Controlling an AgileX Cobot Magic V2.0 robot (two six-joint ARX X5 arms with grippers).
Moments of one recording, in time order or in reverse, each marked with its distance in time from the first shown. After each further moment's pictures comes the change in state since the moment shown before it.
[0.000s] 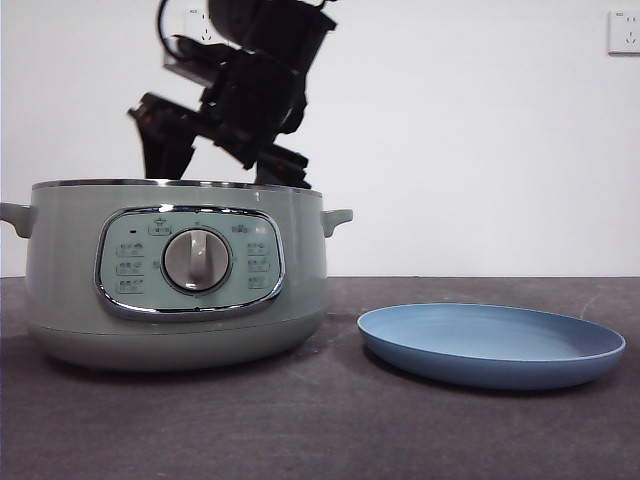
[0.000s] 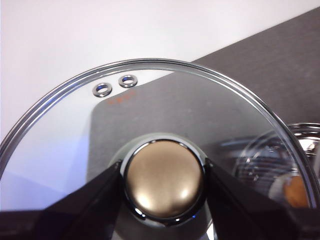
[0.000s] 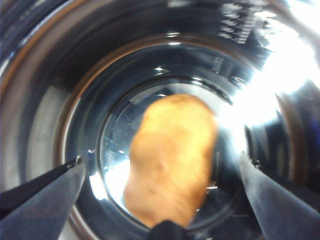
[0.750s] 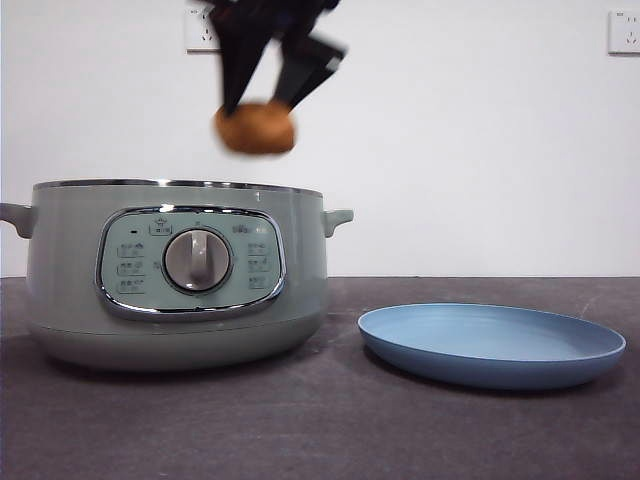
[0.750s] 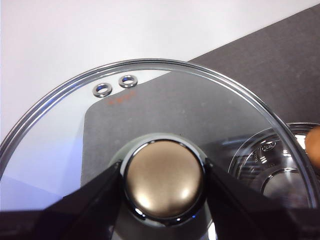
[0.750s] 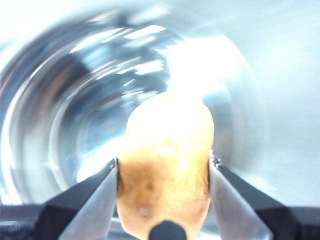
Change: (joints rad) left arm 0.000 0.000 0.000 0.000 0.018 0.000; right arm -0.074 0.006 0.481 -0.418 0.096 -0.059
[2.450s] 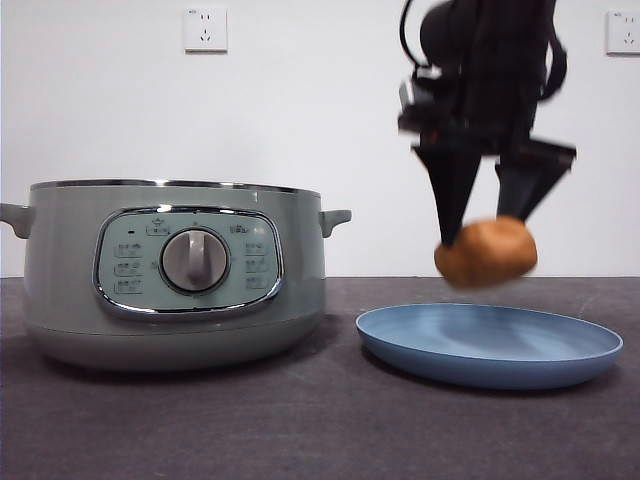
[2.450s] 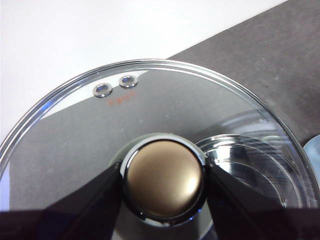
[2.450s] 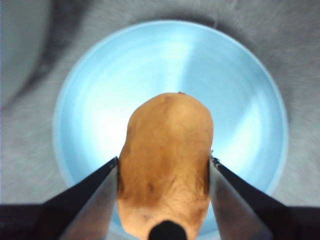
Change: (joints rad) left arm -0.001 0.026 0.000 0.042 0.260 -0.003; right arm -0.294 -0.362 -0.962 0.183 -0.029 0.180
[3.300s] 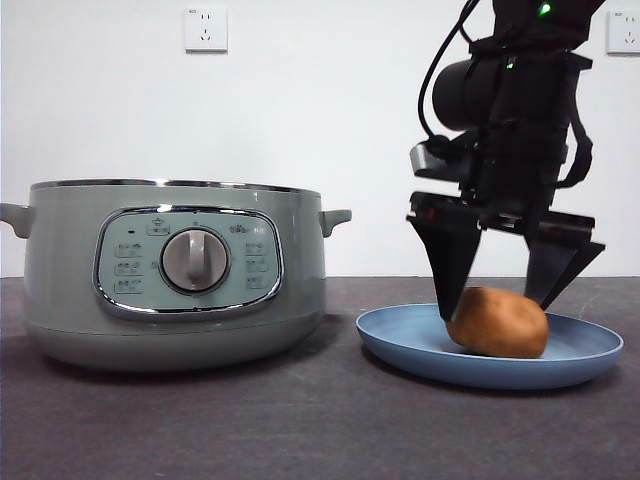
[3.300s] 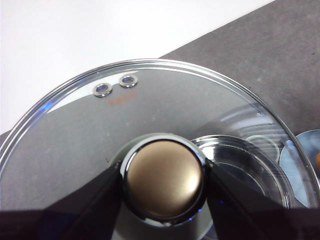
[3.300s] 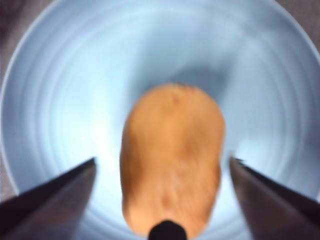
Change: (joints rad) left arm 0.000 0.001 0.000 0.000 0.056 0.000; right arm -0.001 -0.043 -0.256 0.240 0.000 0.001
